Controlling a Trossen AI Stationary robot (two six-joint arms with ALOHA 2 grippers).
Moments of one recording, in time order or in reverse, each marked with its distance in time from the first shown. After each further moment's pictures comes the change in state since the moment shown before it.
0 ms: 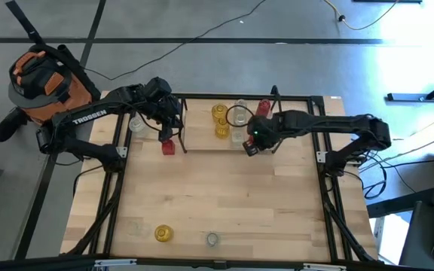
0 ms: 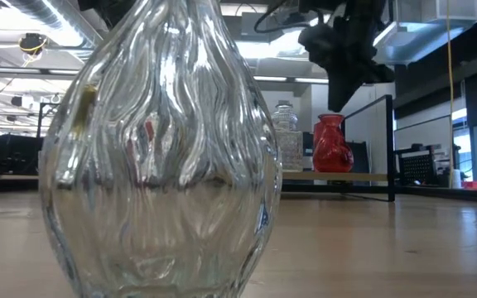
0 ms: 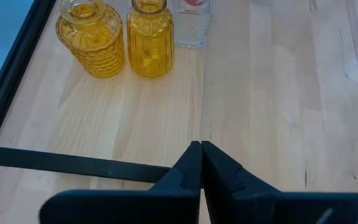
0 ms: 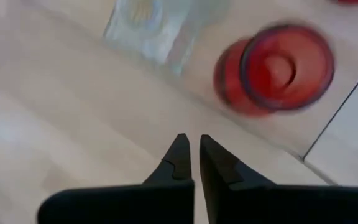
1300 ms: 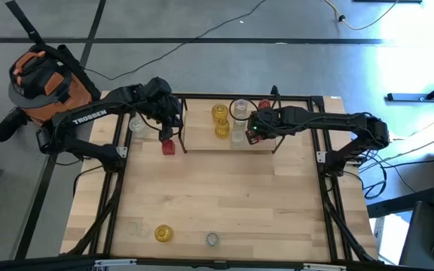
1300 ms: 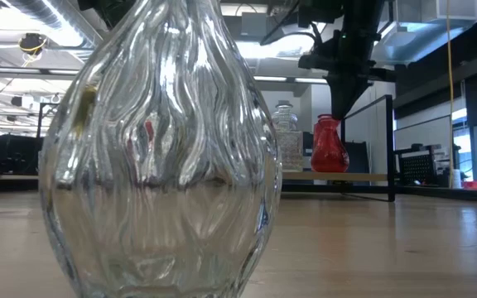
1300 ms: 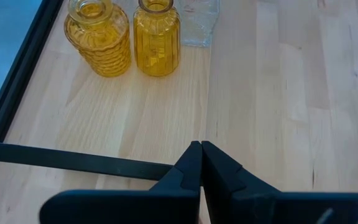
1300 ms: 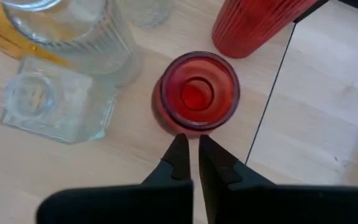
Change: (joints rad) left arm 0.001 0.000 0.000 0.001 -0.023 0.007; right arm -0.062 0.020 0.002 -0.062 0.252 0.051
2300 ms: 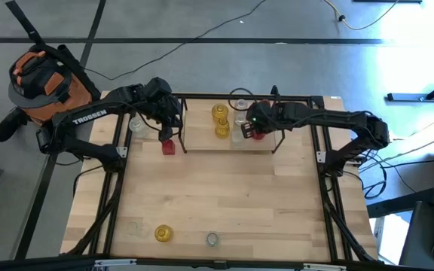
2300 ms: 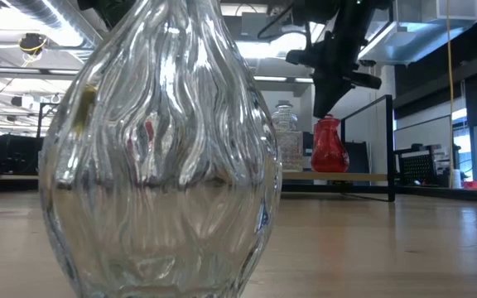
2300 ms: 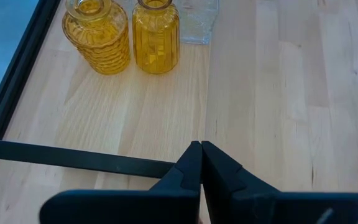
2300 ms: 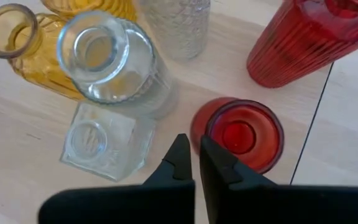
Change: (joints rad) left arm 0.000 0.000 0.000 -0.008 0.000 0.002; right arm -0.062 -0.001 0.000 0.155 -0.062 -0.049
